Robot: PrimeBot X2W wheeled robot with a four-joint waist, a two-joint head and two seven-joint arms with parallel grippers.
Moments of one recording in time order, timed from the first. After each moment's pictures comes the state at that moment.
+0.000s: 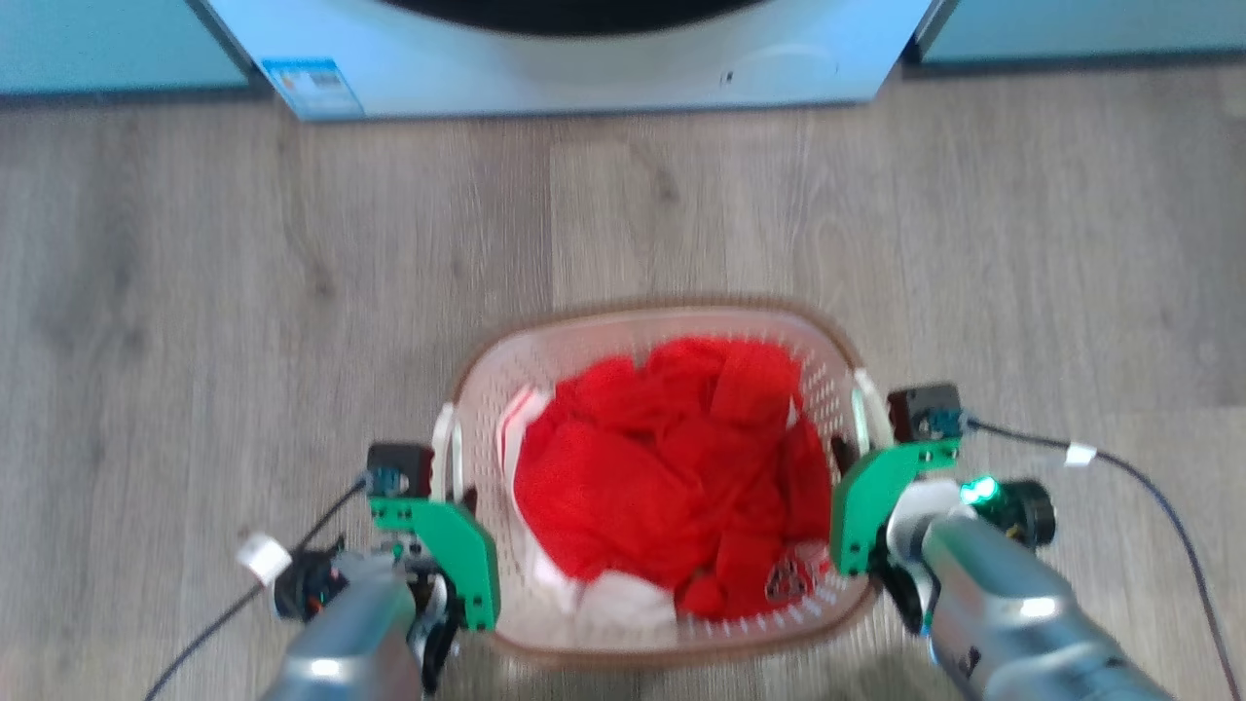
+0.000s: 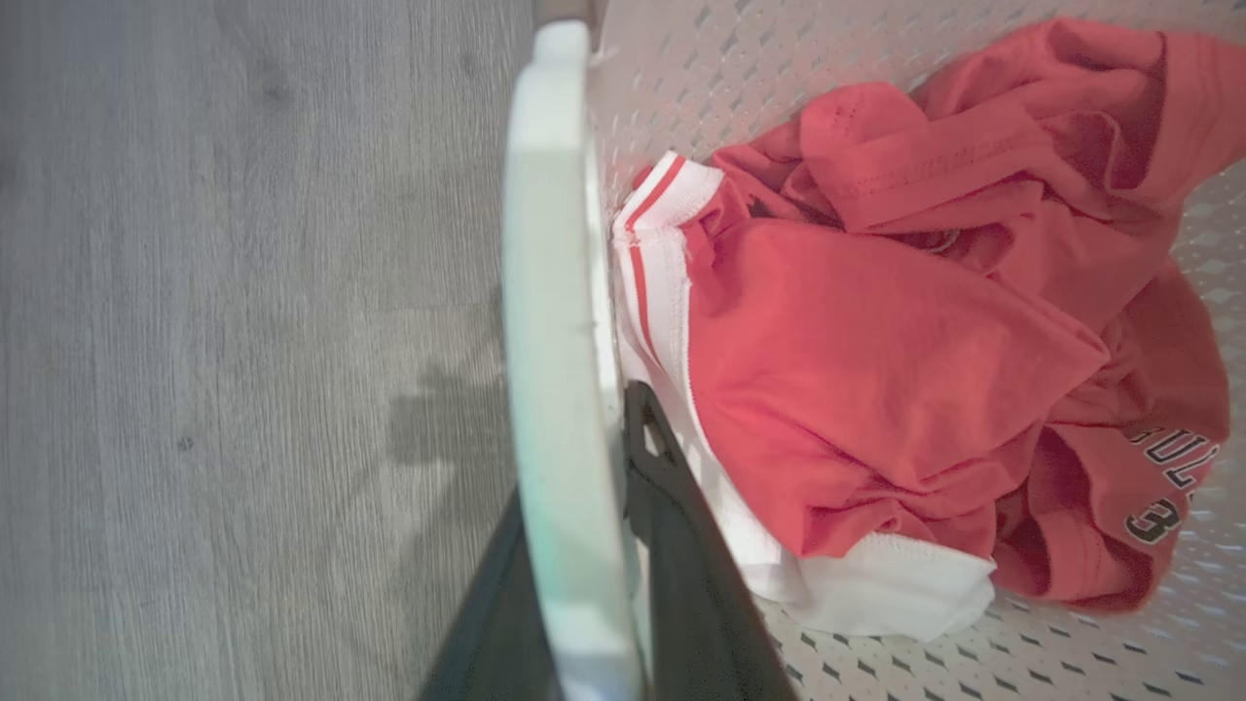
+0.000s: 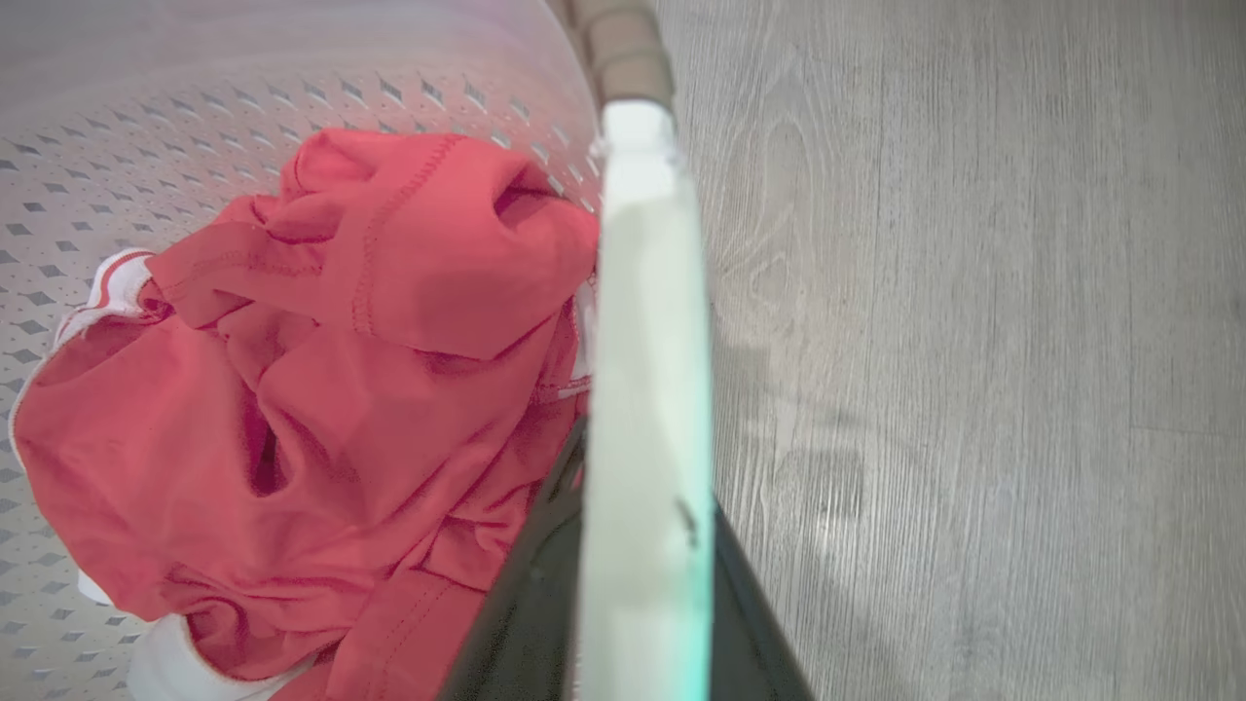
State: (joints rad) left arm -0.55 0.01 -0.73 1.20 -0.69 -0.03 -0.20; right arm -0.62 -0.04 0.64 1.16 0.64 0.13 -0.19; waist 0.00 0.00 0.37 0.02
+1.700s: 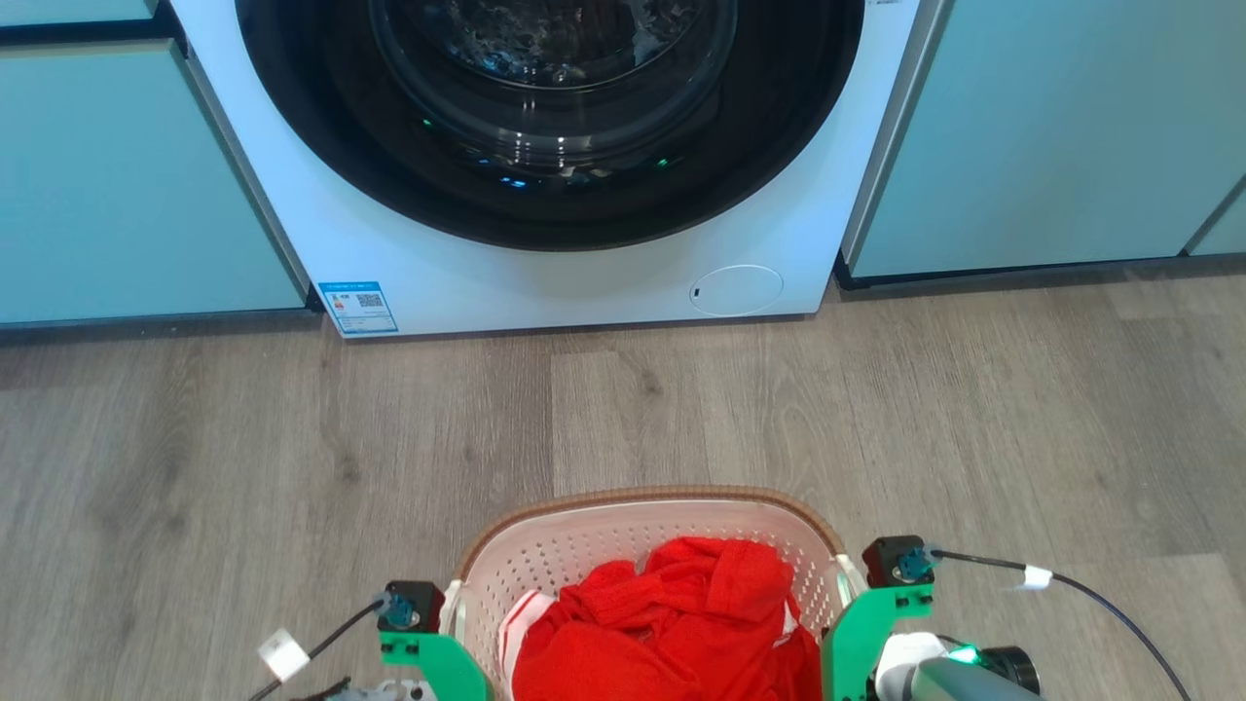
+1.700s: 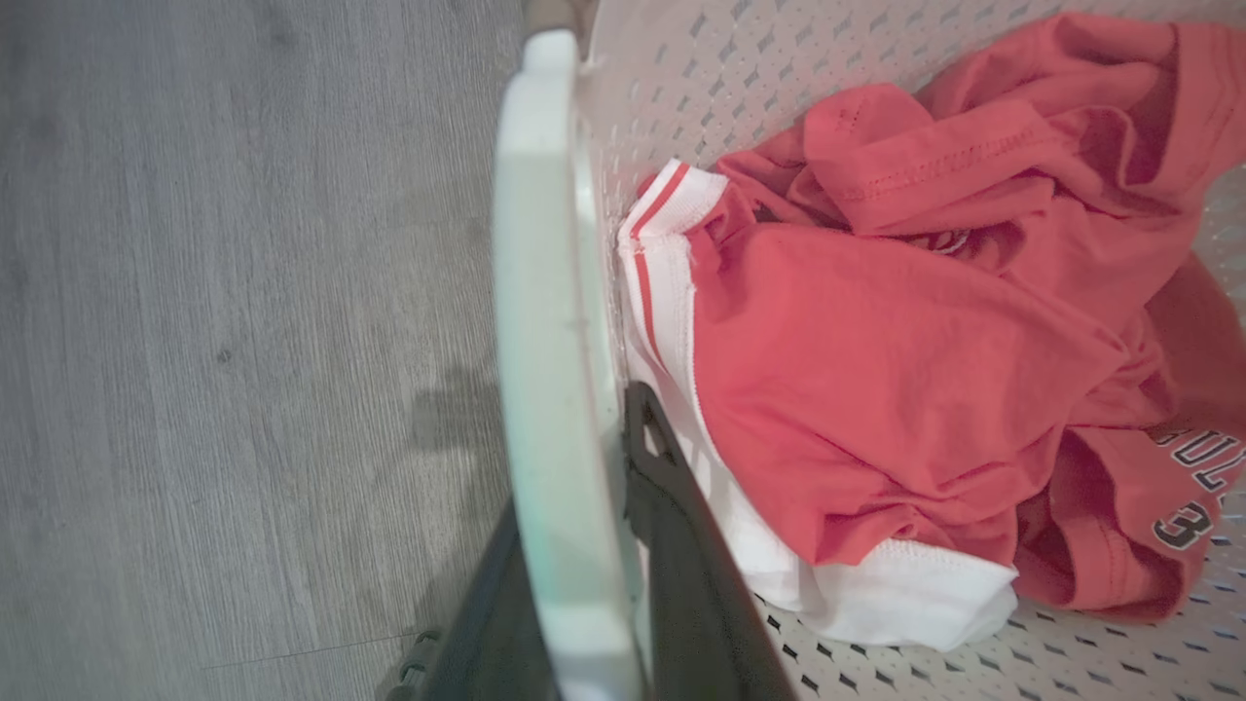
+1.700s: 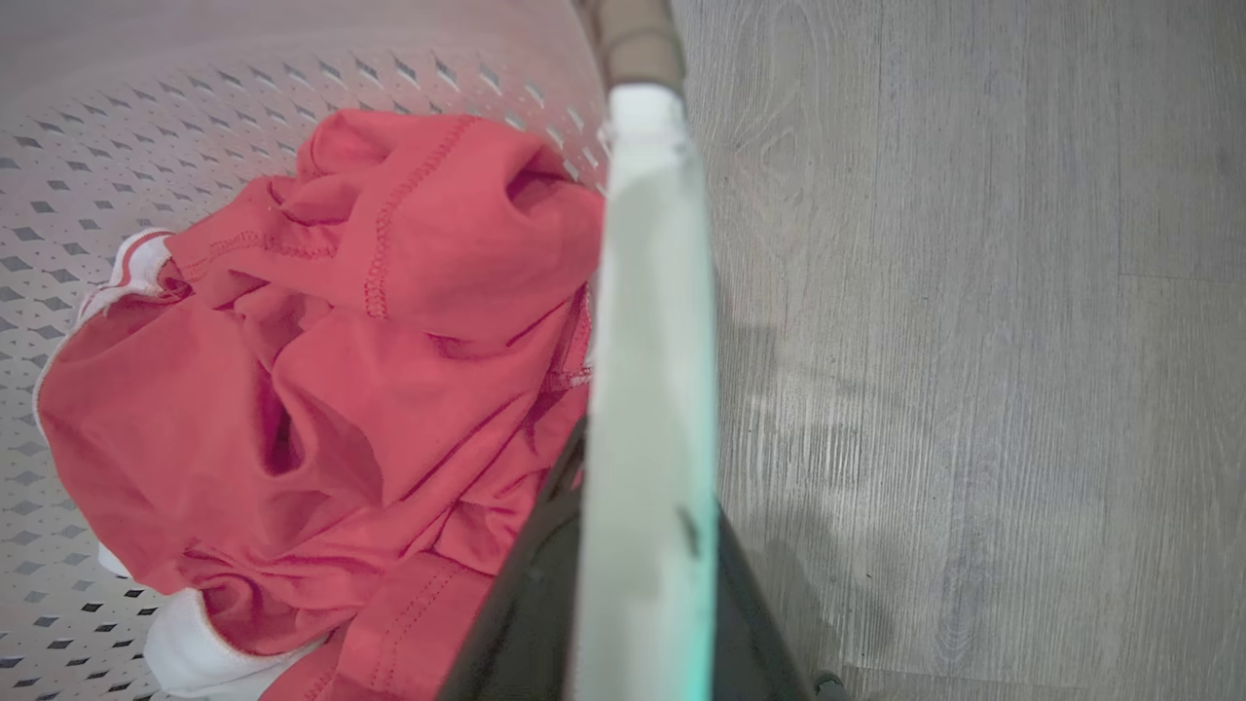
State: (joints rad) left arm -0.39 0.02 -0.89 1.27 -0.82 -0.06 -0.06; right arm -0.47 -0.04 0.99 1.20 1.01 0.13 -0.05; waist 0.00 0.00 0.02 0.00
